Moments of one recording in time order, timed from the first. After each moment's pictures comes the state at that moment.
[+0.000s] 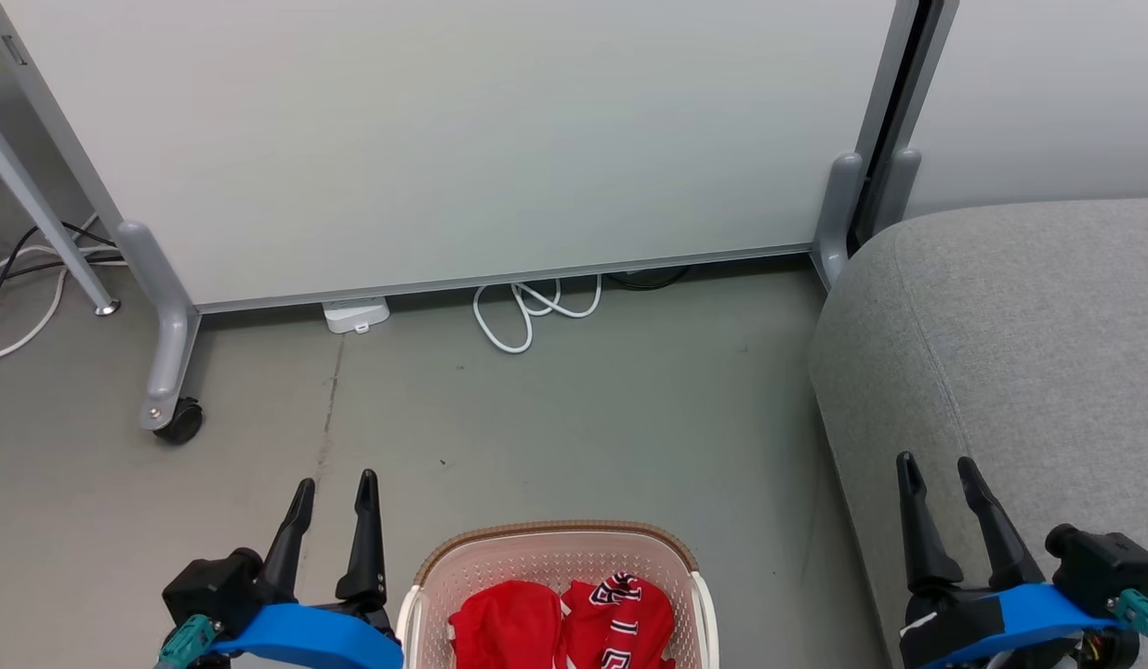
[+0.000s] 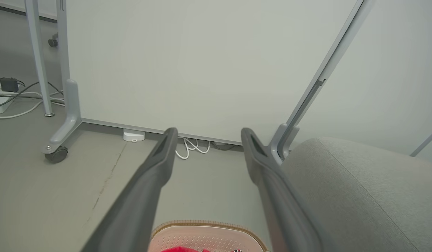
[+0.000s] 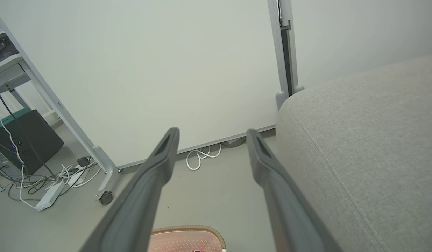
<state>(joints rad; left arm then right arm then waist) -0.03 0.07 -0.11 0.30 -0.42 -0.12 -0.20 -0.02 -0.04 -0.04 0.22 0.35 0.13 -0.18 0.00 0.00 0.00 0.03</state>
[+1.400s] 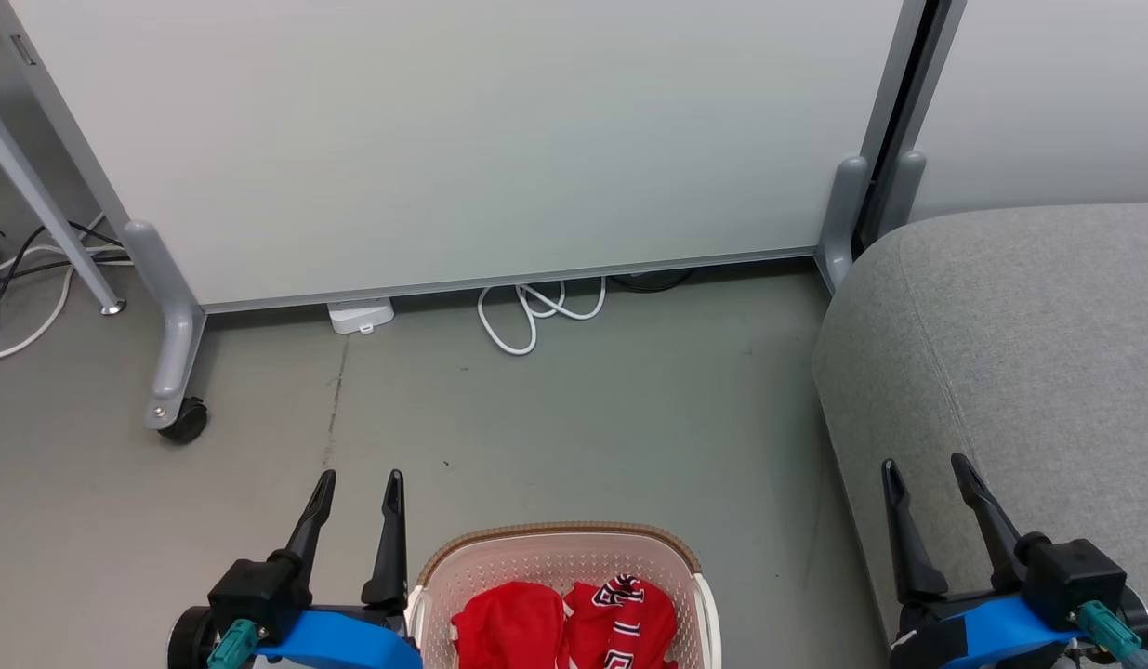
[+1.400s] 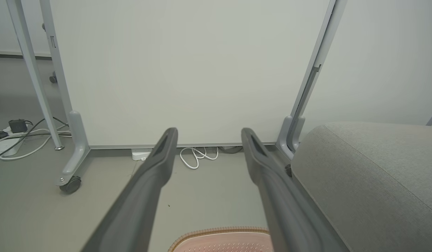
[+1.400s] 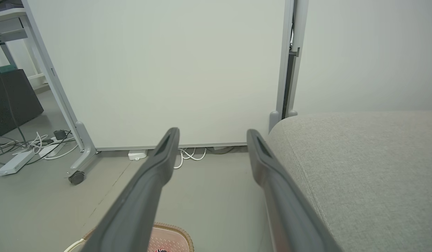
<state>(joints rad) -0.04 0.06 -0.14 0.32 -0.23 -0.13 -0.26 -0.01 -0.05 -0.03 0.21 0.11 0.13 -0.24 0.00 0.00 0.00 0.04</state>
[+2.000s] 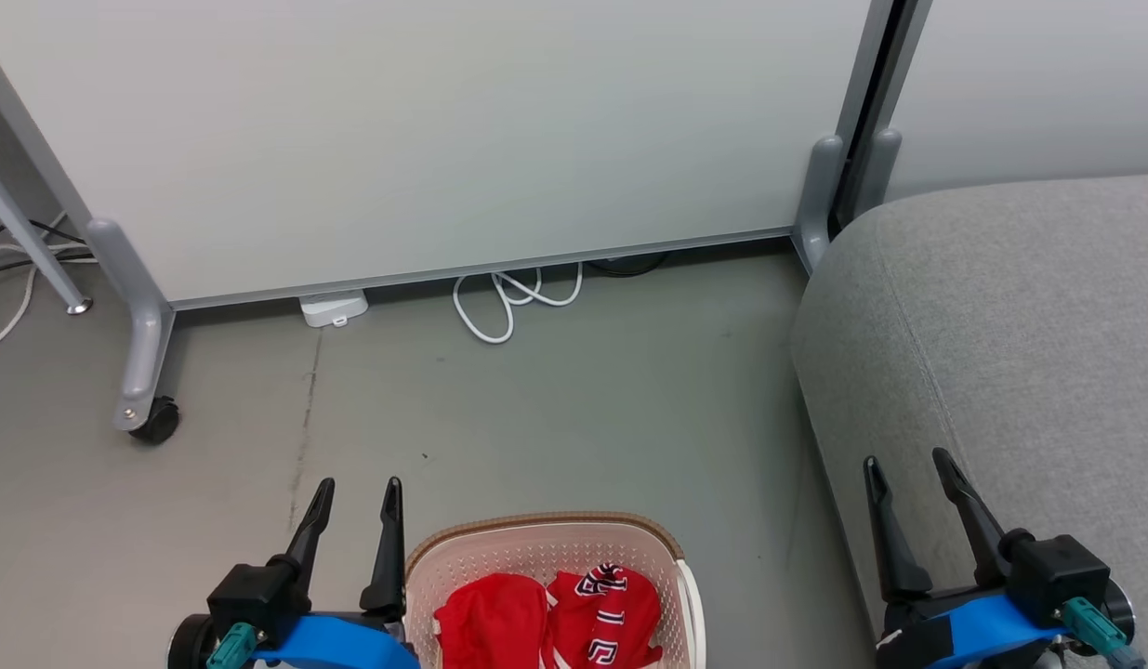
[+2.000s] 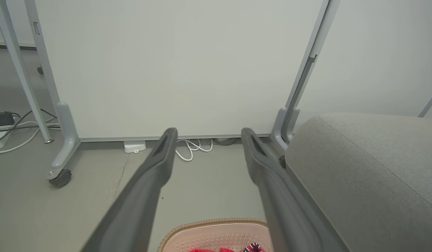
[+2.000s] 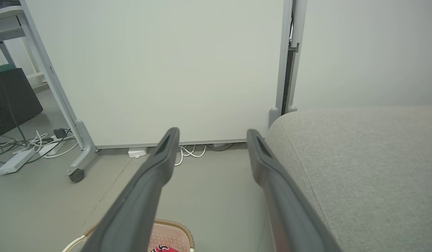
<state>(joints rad) -0.04 0.06 -0.13 0.34 -0.23 -0.13 -0.26 -0.02 -0.05 0.00 0.20 0.11 0.13 -0.24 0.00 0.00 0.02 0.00</state>
